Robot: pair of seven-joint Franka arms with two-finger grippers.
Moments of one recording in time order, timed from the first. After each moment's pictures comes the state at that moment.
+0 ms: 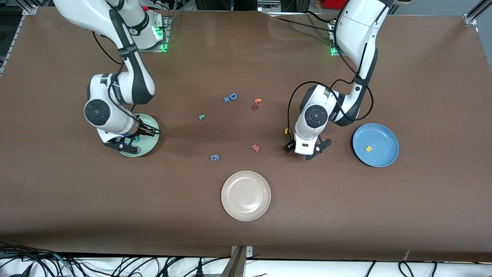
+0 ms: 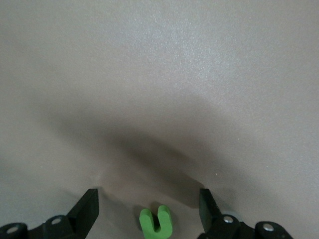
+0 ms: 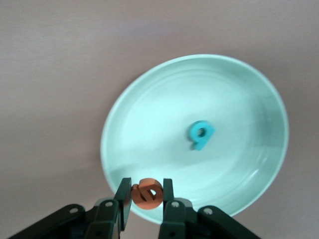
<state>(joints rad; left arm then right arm) -0.56 0.65 0.07 -1.84 -0.12 2.42 -1.07 0.51 0.40 -0.34 -2.02 0.13 2.21 0.34</state>
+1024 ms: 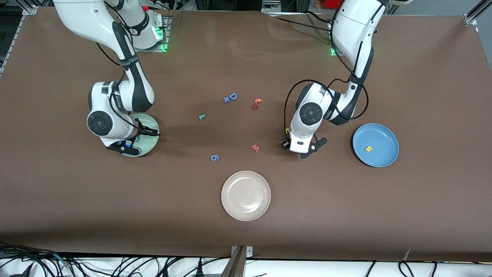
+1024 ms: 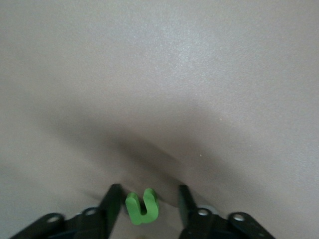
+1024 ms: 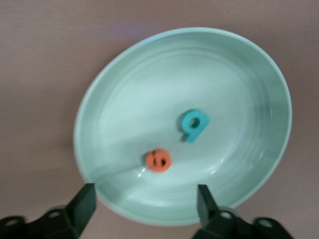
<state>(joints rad) -0.59 0.65 0.07 -1.83 -0.12 2.43 -1.08 0.50 0.45 -0.32 -1.95 0.14 2.08 0.34</state>
